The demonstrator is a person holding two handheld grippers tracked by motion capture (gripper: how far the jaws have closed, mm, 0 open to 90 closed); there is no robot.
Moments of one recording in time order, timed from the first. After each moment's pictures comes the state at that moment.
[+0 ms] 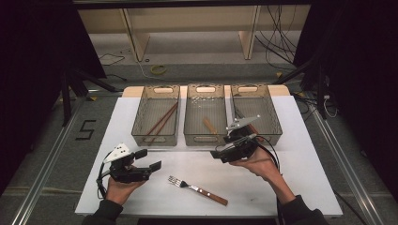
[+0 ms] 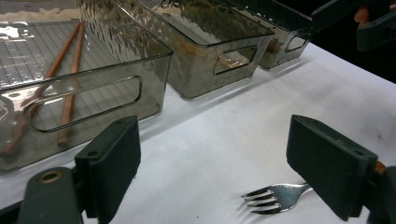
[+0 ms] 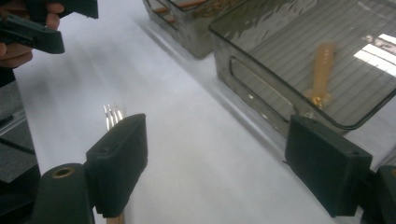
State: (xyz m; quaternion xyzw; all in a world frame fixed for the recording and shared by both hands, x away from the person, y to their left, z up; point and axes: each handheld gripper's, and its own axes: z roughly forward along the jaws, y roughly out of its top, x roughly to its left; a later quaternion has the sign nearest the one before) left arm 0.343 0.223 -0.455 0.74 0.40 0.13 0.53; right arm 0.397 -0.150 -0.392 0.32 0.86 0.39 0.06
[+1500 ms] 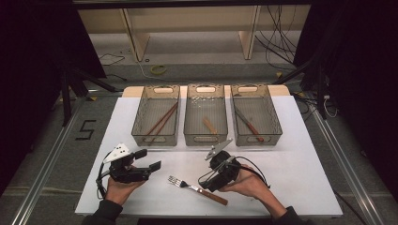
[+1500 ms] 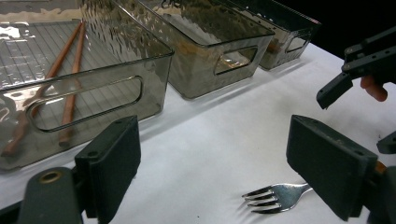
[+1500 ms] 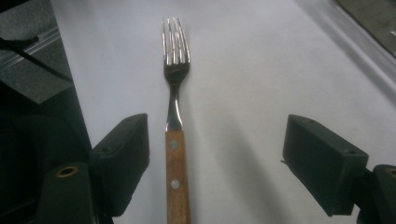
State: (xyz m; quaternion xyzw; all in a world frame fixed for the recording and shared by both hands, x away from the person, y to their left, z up) left arm 0.343 0.224 -0.455 0.73 0.40 0.13 0.53; right arm 0.357 -0.104 -0.434 0.25 0.92 0.29 -0.01
